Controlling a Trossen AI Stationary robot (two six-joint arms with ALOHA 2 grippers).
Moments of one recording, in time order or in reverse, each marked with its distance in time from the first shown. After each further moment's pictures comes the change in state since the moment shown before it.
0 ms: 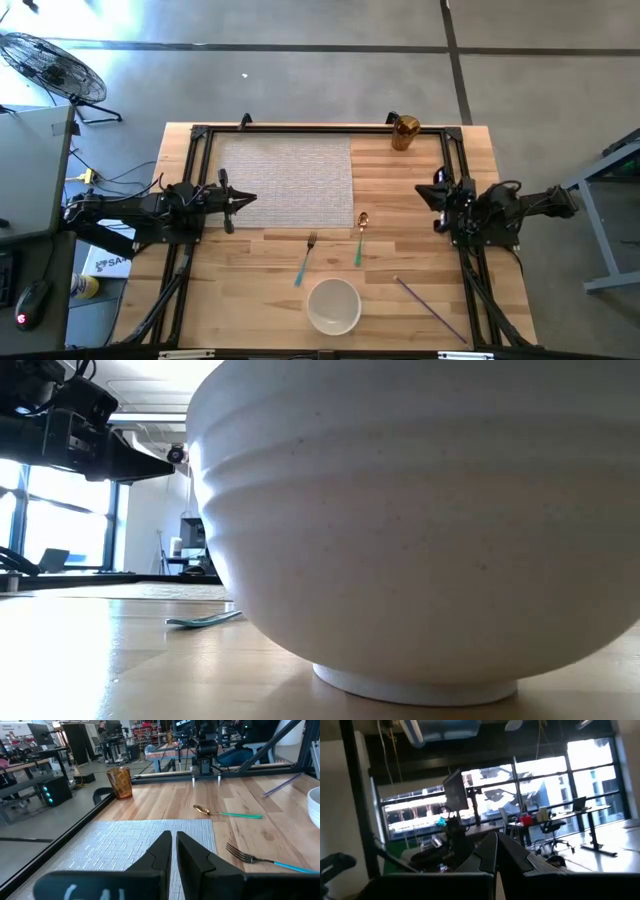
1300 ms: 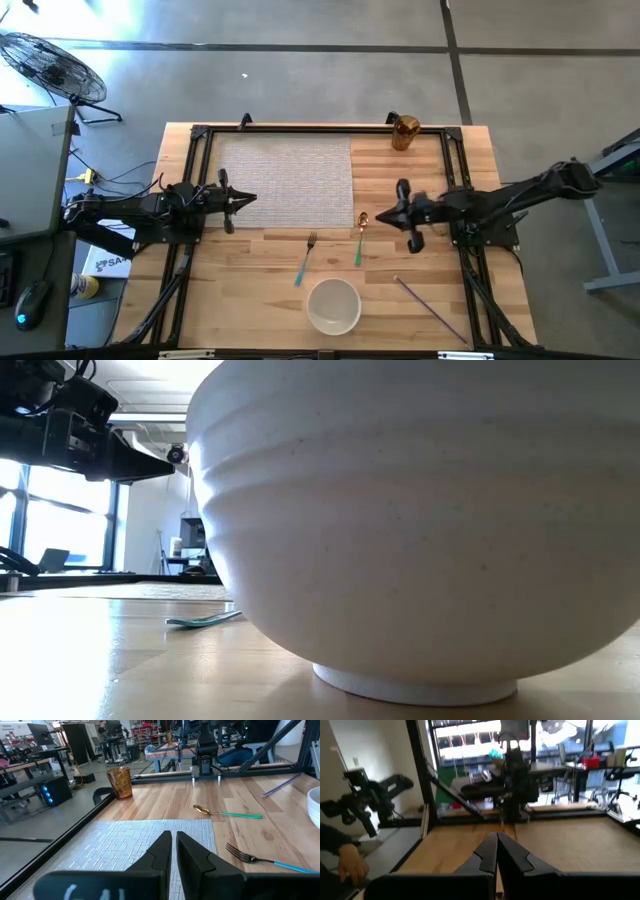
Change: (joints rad) left arm 0.000 0.000 0.000 0.000 0.000 0.000; right arm 0.013 0.864 0.304 0.184 -0.331 0.055
